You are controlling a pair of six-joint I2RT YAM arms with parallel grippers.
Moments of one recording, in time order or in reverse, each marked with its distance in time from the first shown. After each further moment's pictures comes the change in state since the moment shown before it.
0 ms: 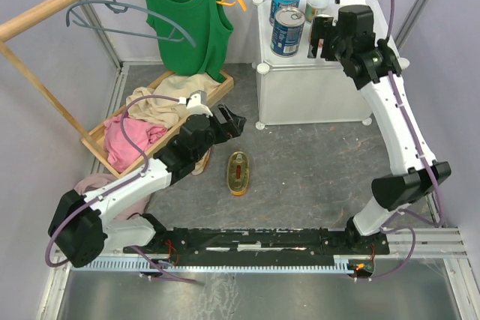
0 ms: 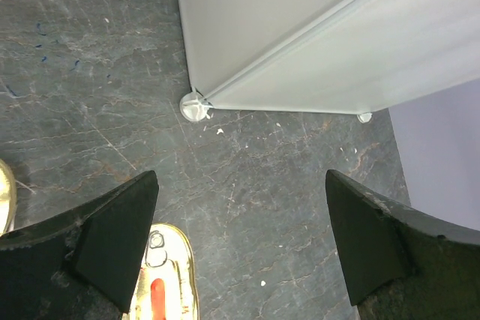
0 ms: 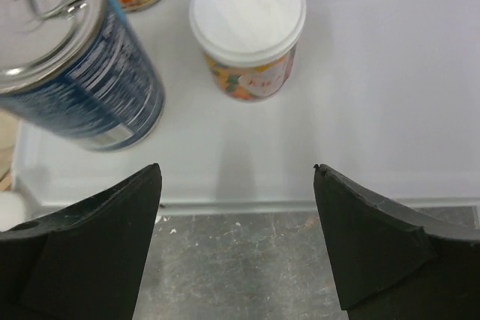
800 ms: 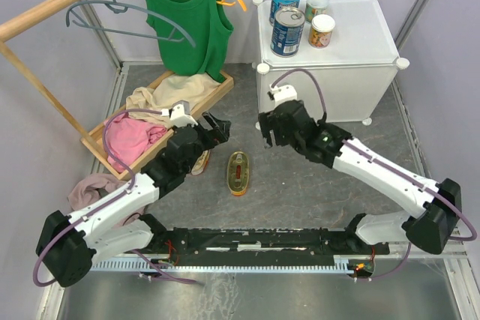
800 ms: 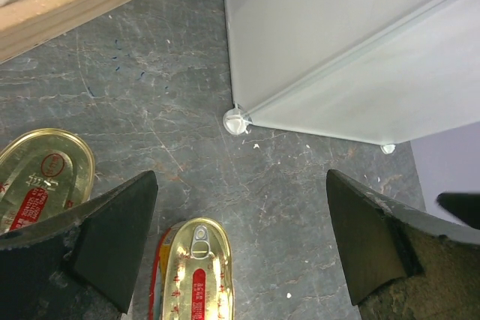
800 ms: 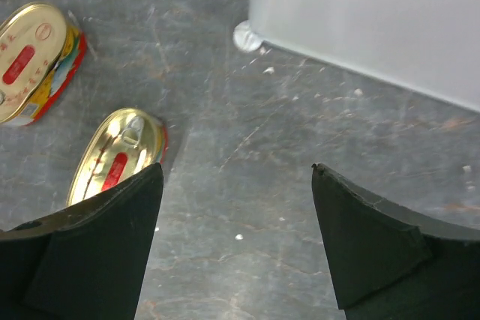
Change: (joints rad) left arm 0.003 -0.181 -0.127 -0.024 -0.144 0.001; right arm 0.536 -0.375 -0.830 0.226 0.158 0.106
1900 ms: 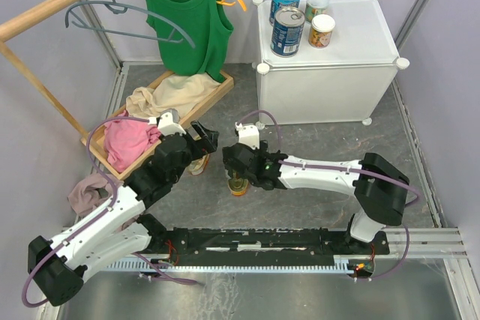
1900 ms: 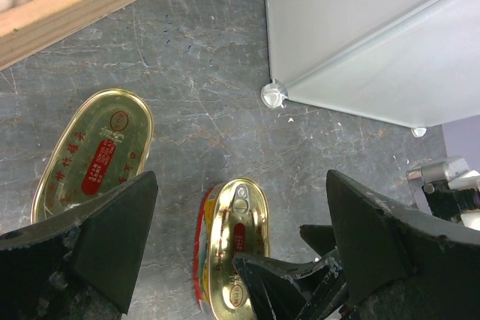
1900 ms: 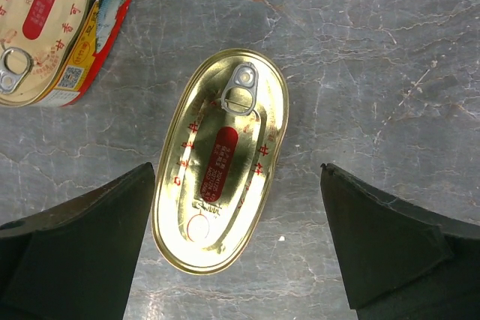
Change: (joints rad) left arm 0.011 -0.201 -0.013 -0.275 -0.023 0.000; right arm 0.316 0.348 -0.132 0.246 0.146 0.458
